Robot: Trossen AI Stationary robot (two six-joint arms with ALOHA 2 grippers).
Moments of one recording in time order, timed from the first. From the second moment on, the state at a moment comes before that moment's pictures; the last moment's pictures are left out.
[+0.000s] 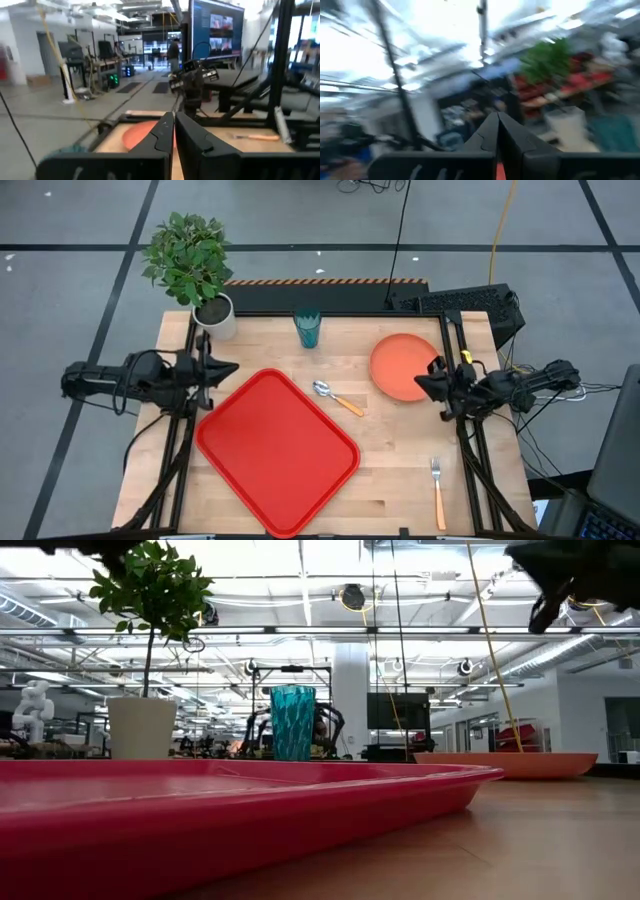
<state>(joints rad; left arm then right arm) -0.11 0.33 0.45 0.01 -0.25 0.10 0.28 0.16 0.01 0.56 0.40 0.21</state>
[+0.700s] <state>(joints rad) -0.07 0.58 0.48 0.31 -0.60 0.37 0.27 0.18 0.02 0.84 0.53 -0.13</state>
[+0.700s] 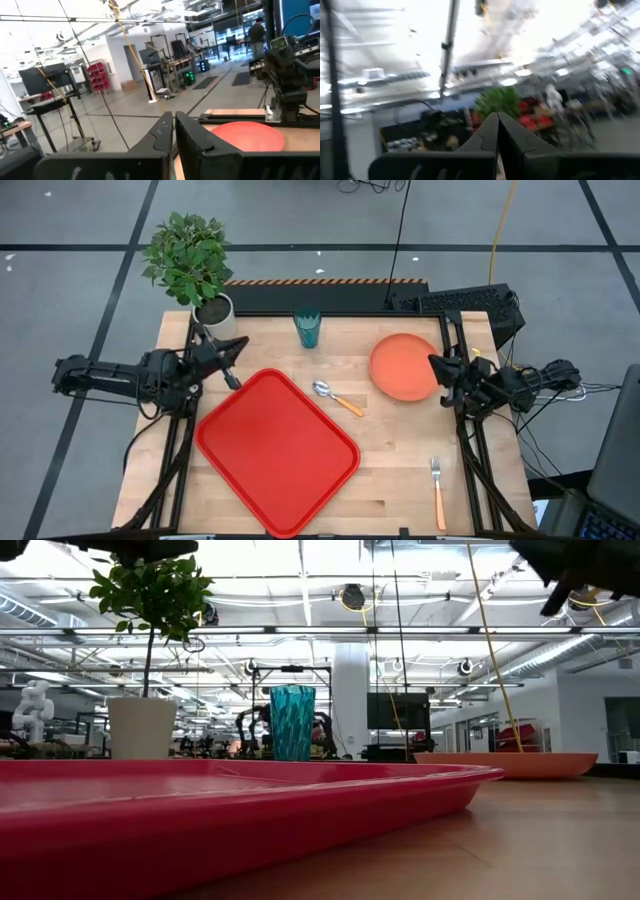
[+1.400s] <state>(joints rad) -0.05 0.59 0.48 0.30 -0.54 0.25 0.06 1.03 0.81 0.11 0.36 -0.20</state>
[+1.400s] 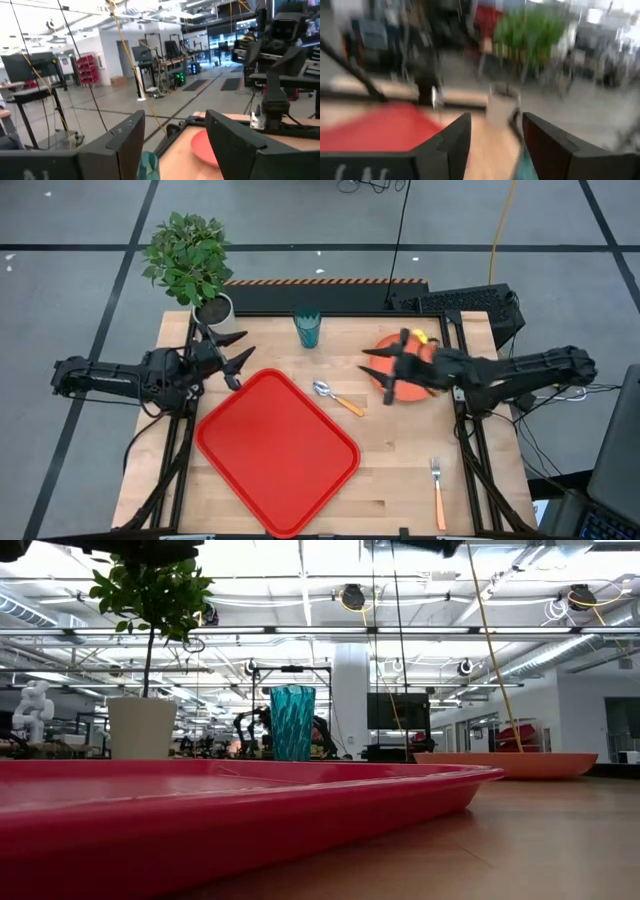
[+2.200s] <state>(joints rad) -0.07 0.59 0.48 0.25 -0.54 0.19 -0.24 1.53 1.27 -1.09 0.16 0.00</state>
